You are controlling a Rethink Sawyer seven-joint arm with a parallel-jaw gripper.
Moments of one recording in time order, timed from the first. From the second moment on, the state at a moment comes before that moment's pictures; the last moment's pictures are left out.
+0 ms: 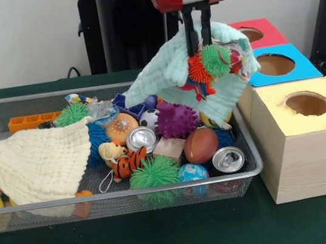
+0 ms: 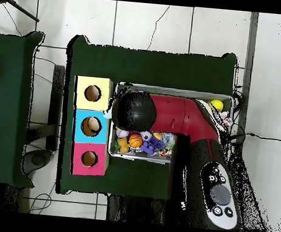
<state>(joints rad) -0.38 -0.86 0.28 1.64 -0.19 0.70 1.57</state>
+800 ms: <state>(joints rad) -0.39 -0.97 0.29 1.88 -0.18 0.53 1.57</state>
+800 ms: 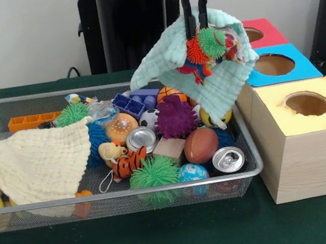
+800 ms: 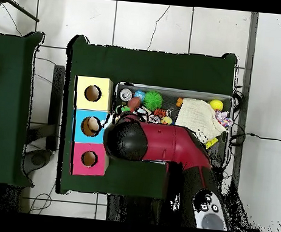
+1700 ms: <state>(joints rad) -0.47 -0.90 0.29 2.03 -0.18 0.30 1.57</state>
